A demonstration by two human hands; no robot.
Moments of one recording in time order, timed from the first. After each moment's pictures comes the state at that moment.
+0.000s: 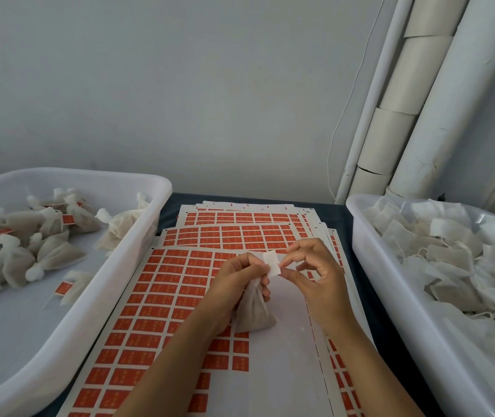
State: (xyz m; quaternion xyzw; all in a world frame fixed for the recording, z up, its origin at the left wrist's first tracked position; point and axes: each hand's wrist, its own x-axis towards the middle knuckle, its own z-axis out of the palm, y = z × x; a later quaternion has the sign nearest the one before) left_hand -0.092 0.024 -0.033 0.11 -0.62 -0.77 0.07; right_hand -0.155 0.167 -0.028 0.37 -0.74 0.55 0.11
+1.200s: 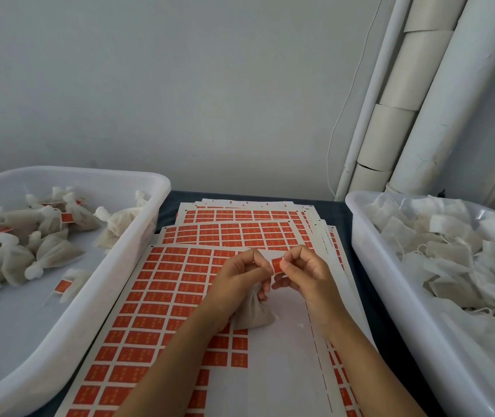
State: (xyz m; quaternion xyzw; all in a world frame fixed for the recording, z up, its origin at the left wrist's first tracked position) left_hand -0.088 0.028 -0.033 0.01 -0.69 -0.72 0.12; right_hand -0.154 0.161 -0.032 0.28 -0.68 0.67 -0.11
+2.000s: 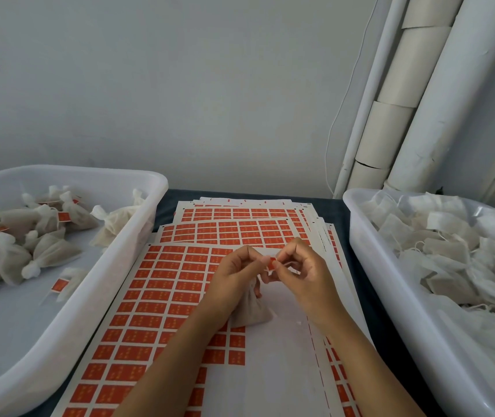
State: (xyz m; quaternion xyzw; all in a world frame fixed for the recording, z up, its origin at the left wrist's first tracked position) left_hand -0.088 0.033 -0.034 0.04 -0.70 -0.70 0.15; right_hand -0.153 0.161 -0.032 0.34 -0.74 0.58 0.00
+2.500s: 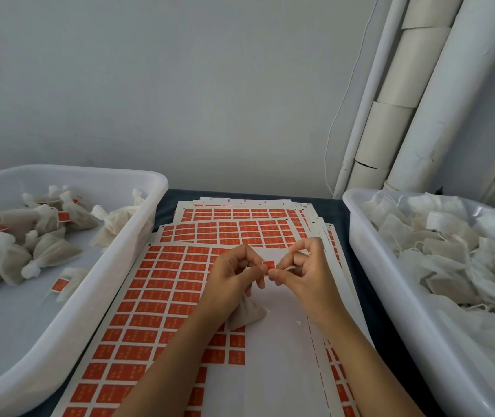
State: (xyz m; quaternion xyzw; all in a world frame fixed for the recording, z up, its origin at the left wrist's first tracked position) left_hand -0.089 0.027 -0.041 0.00 -0.73 -0.65 0.22; right_hand -0.153 0.162 -0.032 0.29 -0.74 0.61 -0.03
